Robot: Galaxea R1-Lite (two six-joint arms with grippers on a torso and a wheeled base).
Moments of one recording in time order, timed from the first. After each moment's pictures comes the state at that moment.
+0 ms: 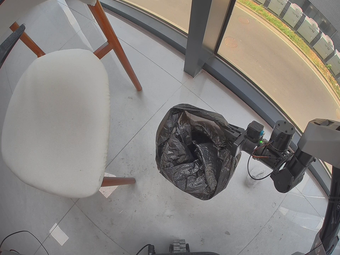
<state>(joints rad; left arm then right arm) -0.50 0.95 -0.84 -0.61 -0.21 -0.51 0.31 2.23 -0.76 -1.51 0.37 -0.17</state>
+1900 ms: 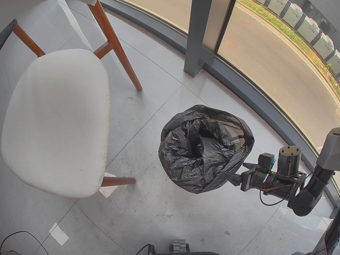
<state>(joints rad) -0.44 0.93 -0.87 -0.61 -0.23 -0.51 0.42 2.03 -0.39 -1.21 0.11 0.25</state>
